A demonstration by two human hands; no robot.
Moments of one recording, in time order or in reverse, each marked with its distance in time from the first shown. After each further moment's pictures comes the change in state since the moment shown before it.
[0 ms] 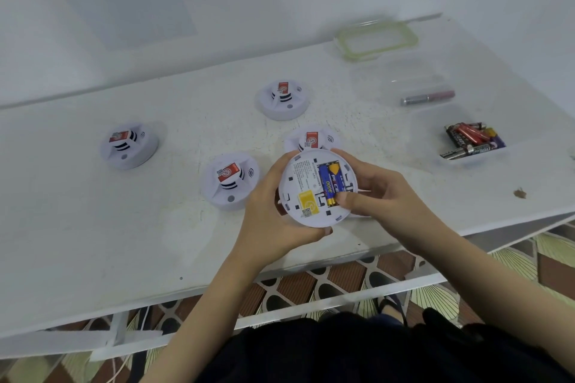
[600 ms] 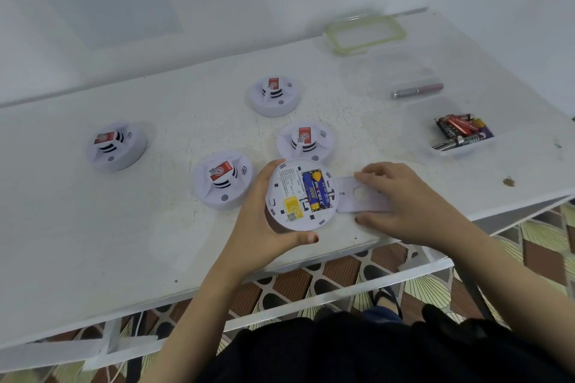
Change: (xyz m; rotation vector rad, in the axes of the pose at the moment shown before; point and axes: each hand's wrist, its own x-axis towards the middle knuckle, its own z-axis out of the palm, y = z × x) left_hand -0.010 -0.011 -0.012 -0.017 -0.124 -0.077; right_hand -0.012 0.019 -0.036 -1.094 -0.030 0.048
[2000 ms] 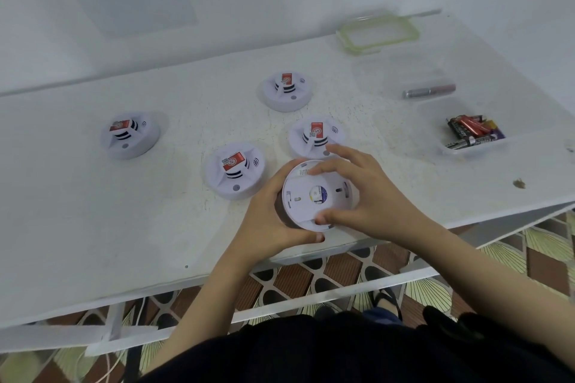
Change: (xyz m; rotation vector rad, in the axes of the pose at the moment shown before) left_hand -0.002 -0.008 -0.002 0.031 0.004 0.033; right_hand 0.020 -0.051 0.018 0.255 0.114 -0.182
